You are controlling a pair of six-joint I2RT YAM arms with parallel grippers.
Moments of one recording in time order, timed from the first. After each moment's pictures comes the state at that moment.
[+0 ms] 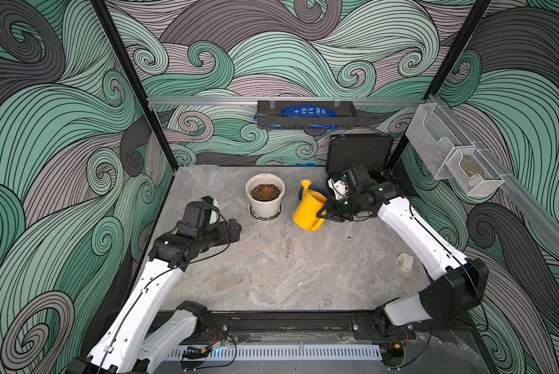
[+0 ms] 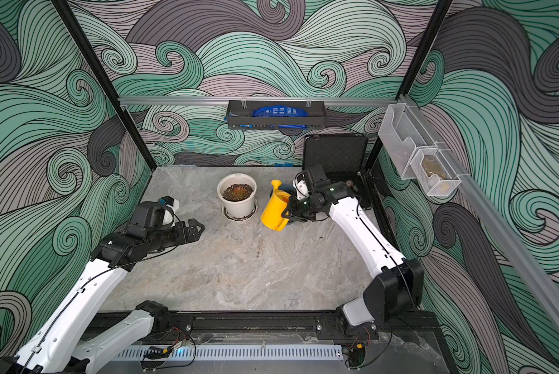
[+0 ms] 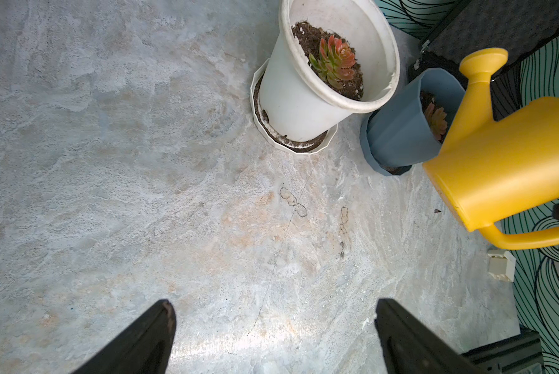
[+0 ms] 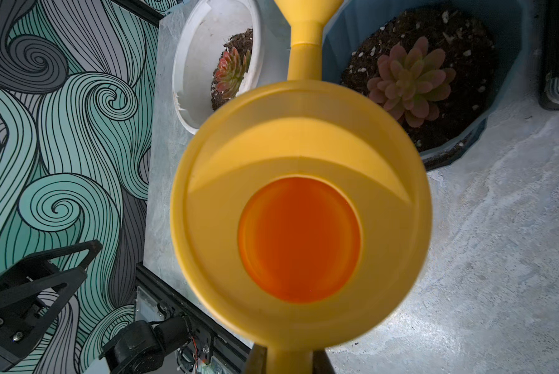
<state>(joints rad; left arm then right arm) -0.29 0.91 1.00 -0.92 0.10 -0.46 0.33 1.50 1.44 -1.03 -0.50 0.45</state>
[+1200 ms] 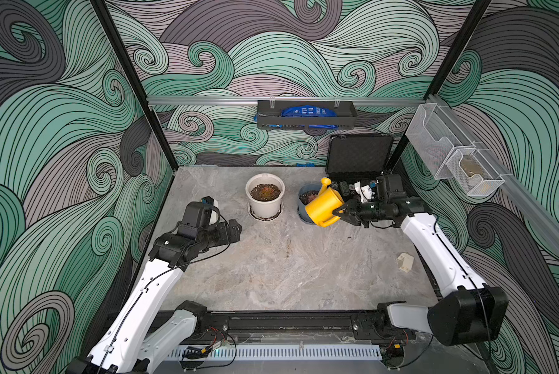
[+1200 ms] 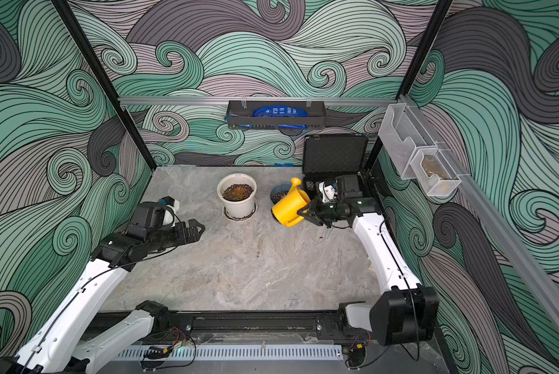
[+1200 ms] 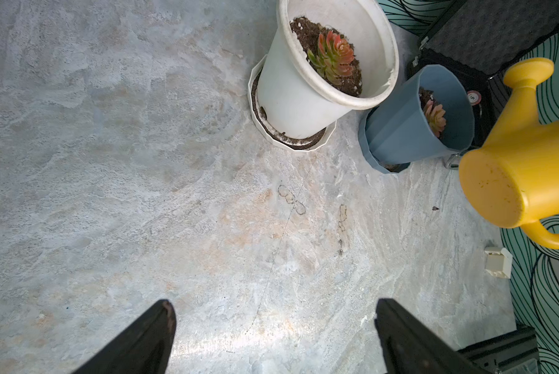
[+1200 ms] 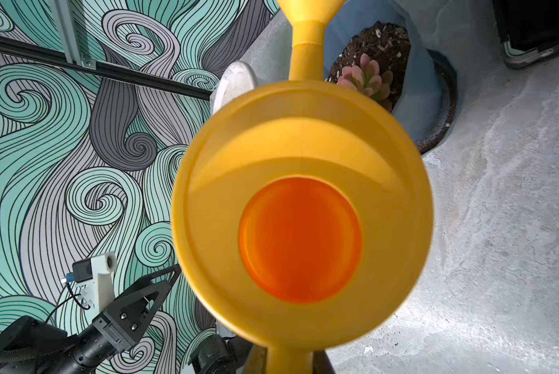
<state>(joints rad) -0.29 0.91 0.99 -0.92 0.11 -0.46 0.09 1.27 1.18 -0.88 -0.75 0.56</state>
